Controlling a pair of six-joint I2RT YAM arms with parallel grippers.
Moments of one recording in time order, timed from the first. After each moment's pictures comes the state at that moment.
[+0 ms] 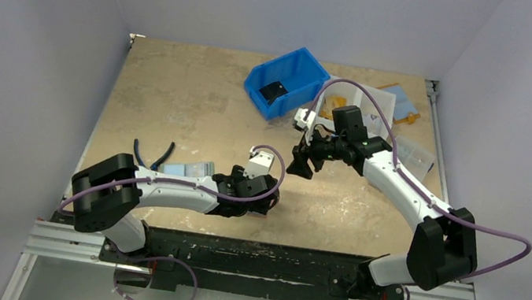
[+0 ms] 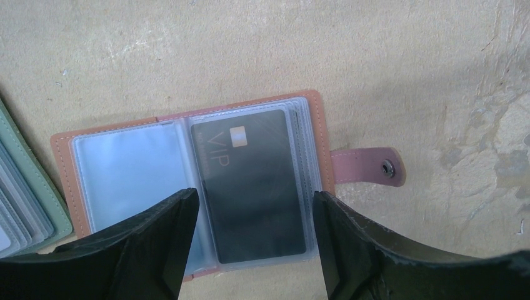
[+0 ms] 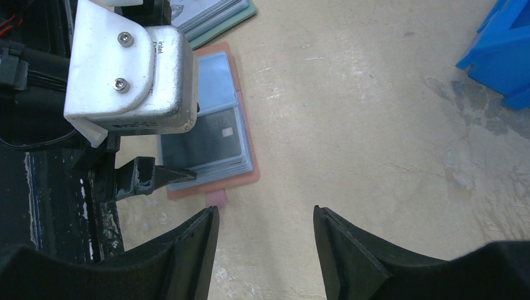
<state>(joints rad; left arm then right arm) -1.13 1.54 0.82 -0.29 -0.55 -0.79 0.45 1.43 1.05 -0.47 -0.71 -0.49</state>
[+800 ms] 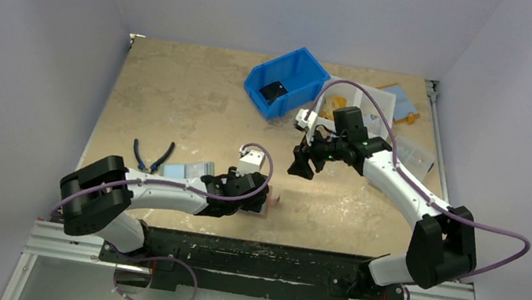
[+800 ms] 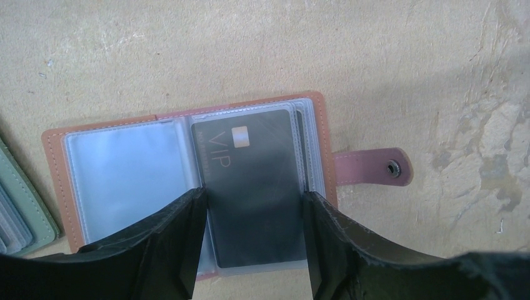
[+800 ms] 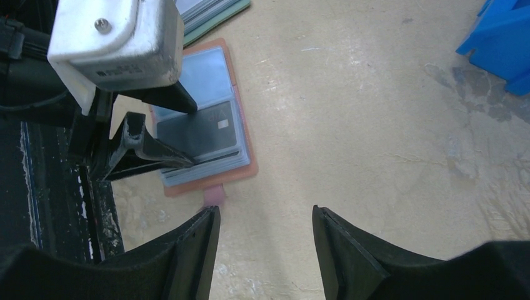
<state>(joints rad) -1.09 1.47 0.70 -0.16 -0.49 -0.80 0.44 1.44 1.04 -0.47 -0.70 -0.48</state>
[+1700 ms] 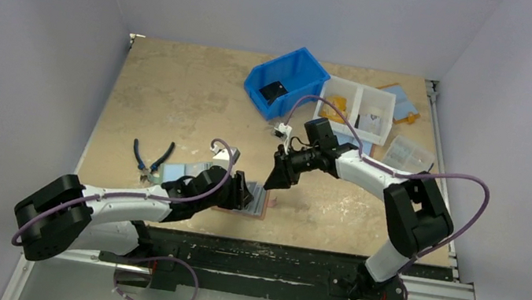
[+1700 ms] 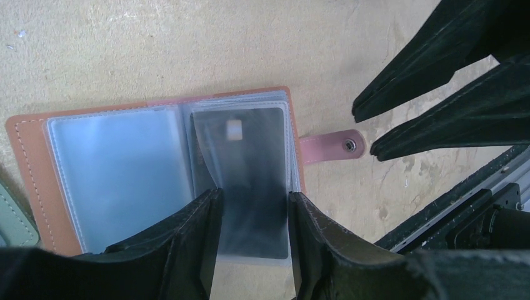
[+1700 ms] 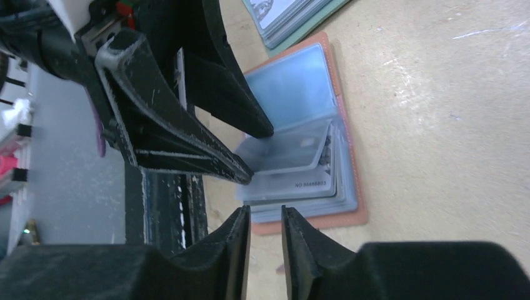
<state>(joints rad) -0.93 1.18 0.40 0.15 -0.19 -0.82 0.55 1.65 0.98 -0.26 -0.94 -0.19</state>
